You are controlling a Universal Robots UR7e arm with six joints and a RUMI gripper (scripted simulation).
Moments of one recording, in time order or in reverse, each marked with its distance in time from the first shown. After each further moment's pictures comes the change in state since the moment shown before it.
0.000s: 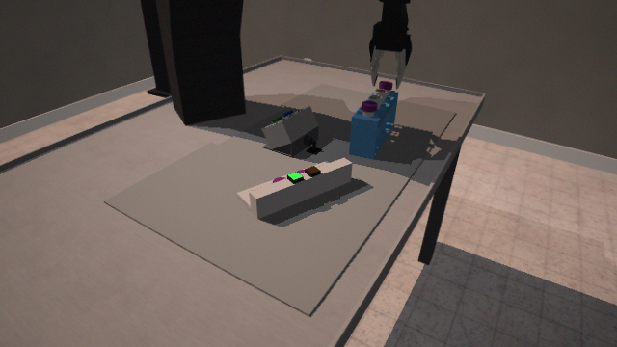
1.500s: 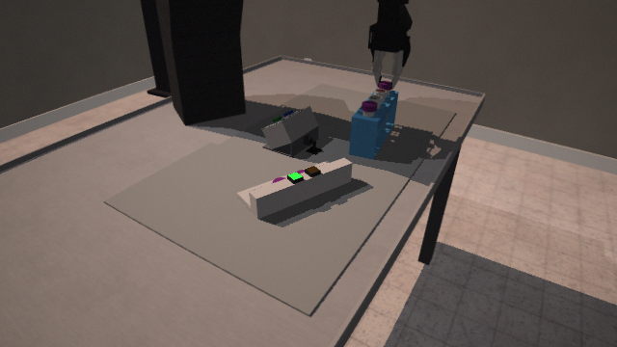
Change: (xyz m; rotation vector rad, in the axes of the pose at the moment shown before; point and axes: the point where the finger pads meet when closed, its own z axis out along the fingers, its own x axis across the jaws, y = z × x) arm 0.000 0.000 0.001 0.016 0.005 0.128
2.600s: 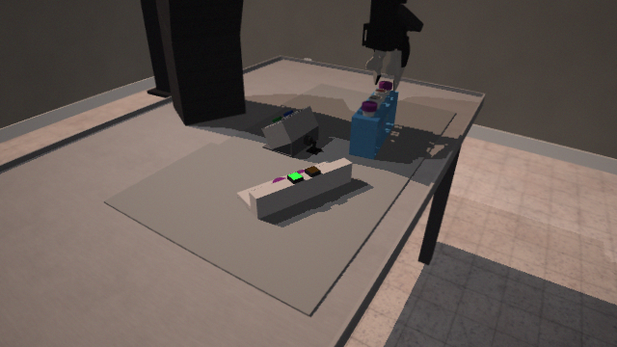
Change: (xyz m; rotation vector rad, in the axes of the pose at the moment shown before) arm 0.000 0.000 0.000 -0.013 -0.001 0.361
